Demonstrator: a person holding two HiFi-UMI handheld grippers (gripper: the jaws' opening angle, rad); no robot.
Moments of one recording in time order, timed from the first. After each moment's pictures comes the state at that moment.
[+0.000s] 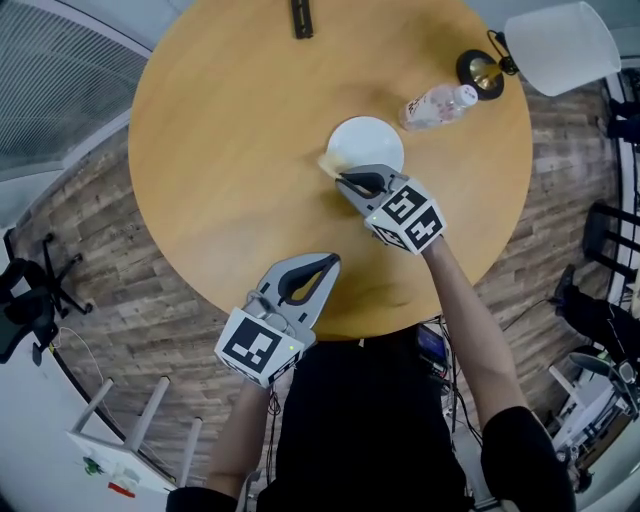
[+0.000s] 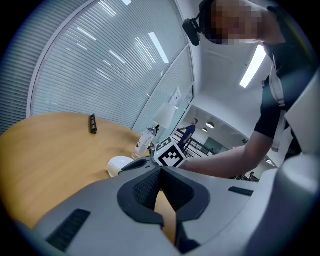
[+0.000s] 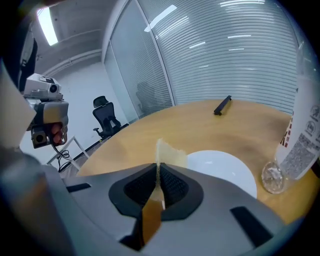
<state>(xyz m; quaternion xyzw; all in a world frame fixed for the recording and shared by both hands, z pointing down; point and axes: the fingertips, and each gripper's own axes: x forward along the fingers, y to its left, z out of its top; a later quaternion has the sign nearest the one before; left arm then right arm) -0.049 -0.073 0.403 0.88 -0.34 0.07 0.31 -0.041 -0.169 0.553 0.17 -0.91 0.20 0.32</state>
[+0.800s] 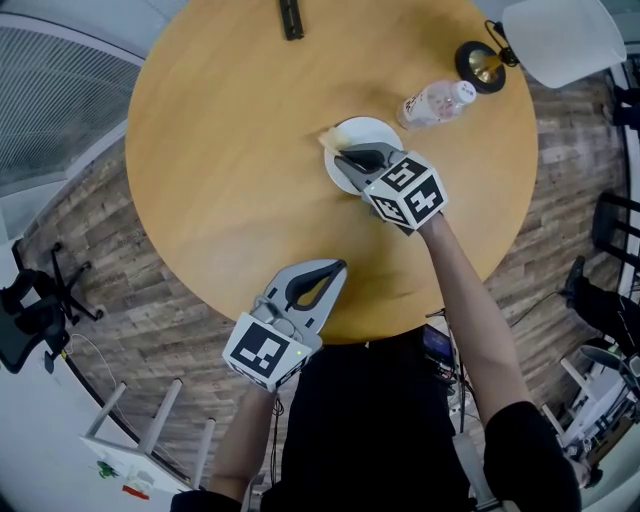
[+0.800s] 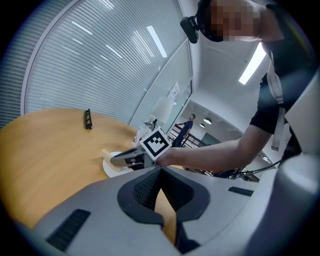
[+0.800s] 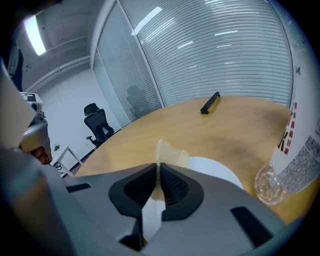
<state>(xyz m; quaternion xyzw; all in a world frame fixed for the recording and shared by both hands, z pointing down) -0.034 -0.076 0.412 0.89 -0.32 0.08 0.31 -0.038 -0.217 0.563 0.21 -0.89 0.25 0.31</state>
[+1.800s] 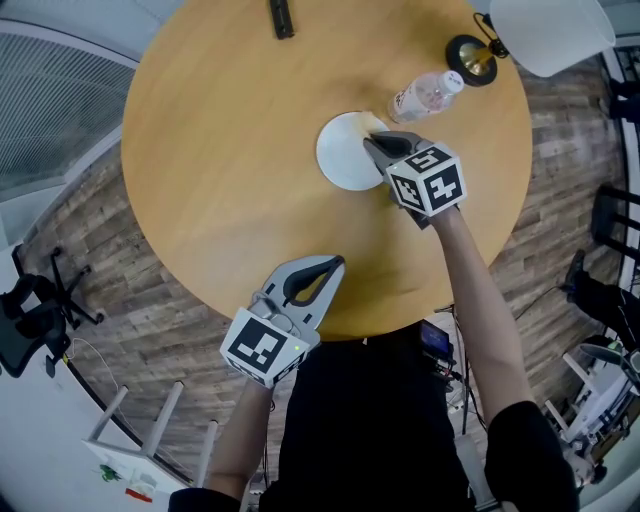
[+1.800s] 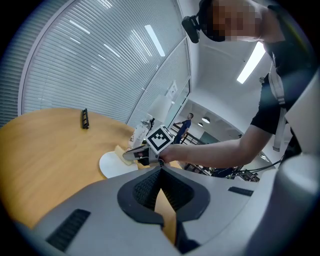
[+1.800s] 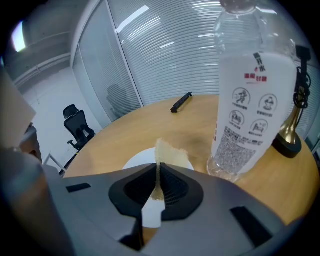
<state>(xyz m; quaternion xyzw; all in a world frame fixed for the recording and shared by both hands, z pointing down) -0.025 -0.071 0.414 0.89 -0.31 0.09 0.32 0.032 -0.243 0.564 0.31 -0.85 0.27 0.33</state>
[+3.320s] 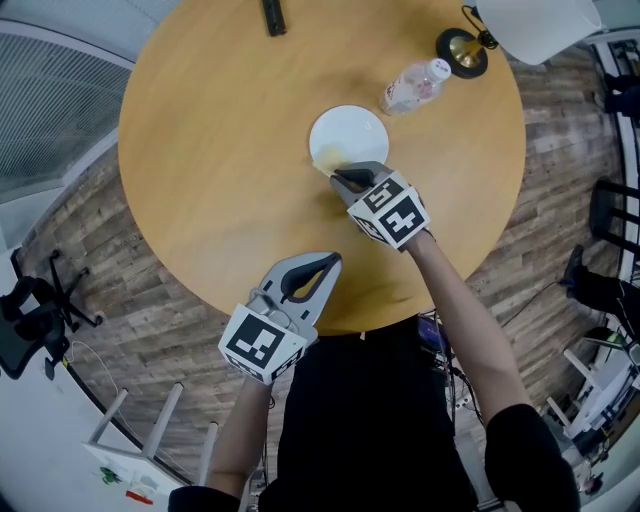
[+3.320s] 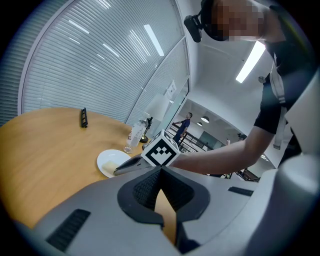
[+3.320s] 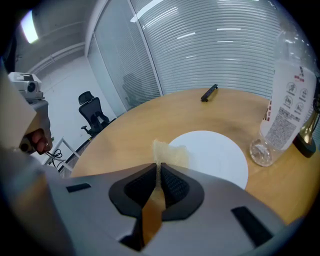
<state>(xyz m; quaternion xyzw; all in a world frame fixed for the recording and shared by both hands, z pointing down) -0.020 -0.056 0.415 0.89 -0.31 0.09 0.32 -0.016 -0.159 0.574 0.23 -0.87 0.24 0.38</state>
